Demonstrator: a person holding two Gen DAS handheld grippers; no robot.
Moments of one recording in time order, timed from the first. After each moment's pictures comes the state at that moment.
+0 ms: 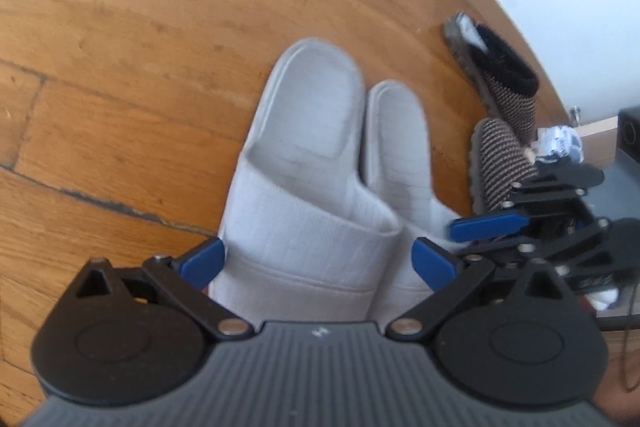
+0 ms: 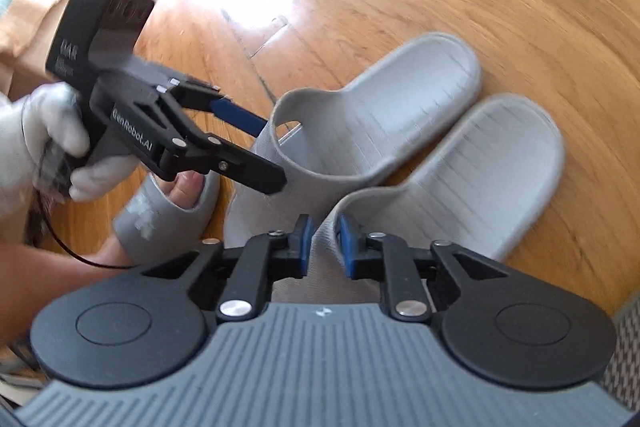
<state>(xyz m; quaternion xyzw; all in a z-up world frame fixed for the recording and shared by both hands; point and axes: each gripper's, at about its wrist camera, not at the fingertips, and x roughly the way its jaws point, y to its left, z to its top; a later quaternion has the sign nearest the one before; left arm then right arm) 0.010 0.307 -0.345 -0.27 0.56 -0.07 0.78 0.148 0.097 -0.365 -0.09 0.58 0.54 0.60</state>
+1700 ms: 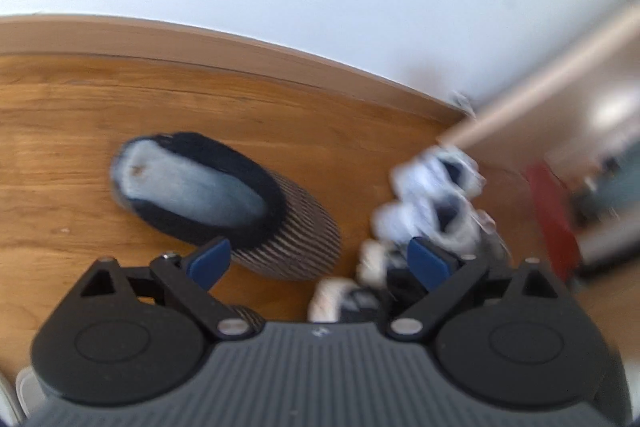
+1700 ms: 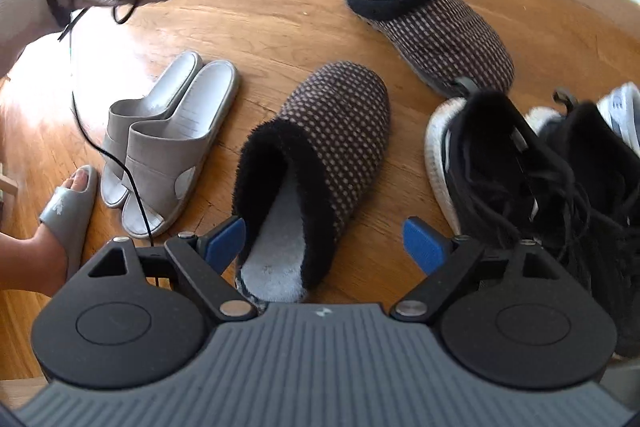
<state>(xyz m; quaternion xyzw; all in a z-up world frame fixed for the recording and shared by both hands) 0.224 0.055 -0.247 -0.16 0.50 -0.31 0.80 0.143 -0.179 -0.324 -0.05 0.55 0.35 0.76</state>
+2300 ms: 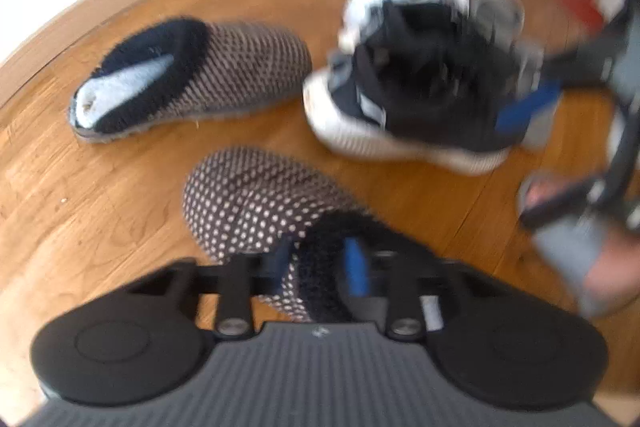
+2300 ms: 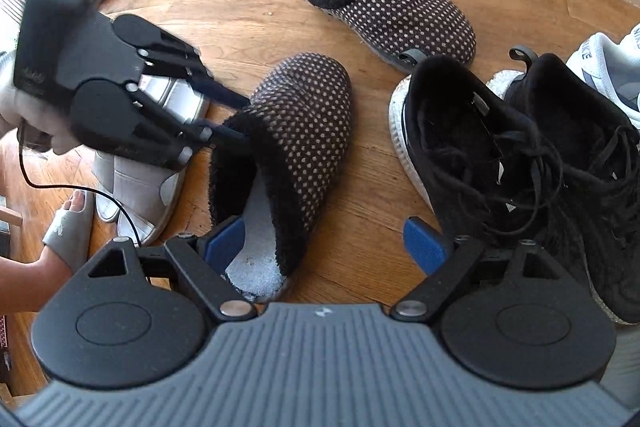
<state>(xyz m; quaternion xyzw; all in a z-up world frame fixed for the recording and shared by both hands) 0.133 0.005 -0.274 0.11 0.52 -0.32 0.79 0.144 -0.205 -0.332 -0.02 0.56 0.32 0.76</state>
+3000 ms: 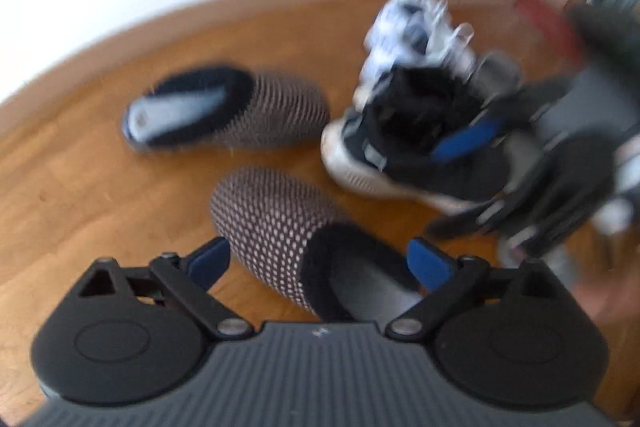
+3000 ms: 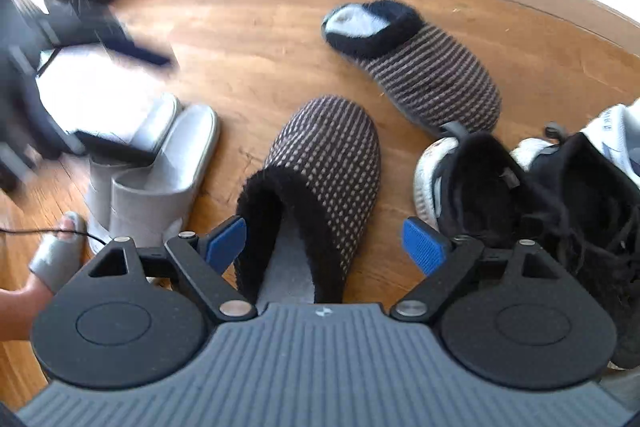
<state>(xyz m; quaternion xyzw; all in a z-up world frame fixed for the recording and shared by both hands) 0.125 0.006 -0.271 0.09 0.53 -0.27 0.80 0.163 -0.170 -0.315 -0.02 0.52 0.30 0.80</state>
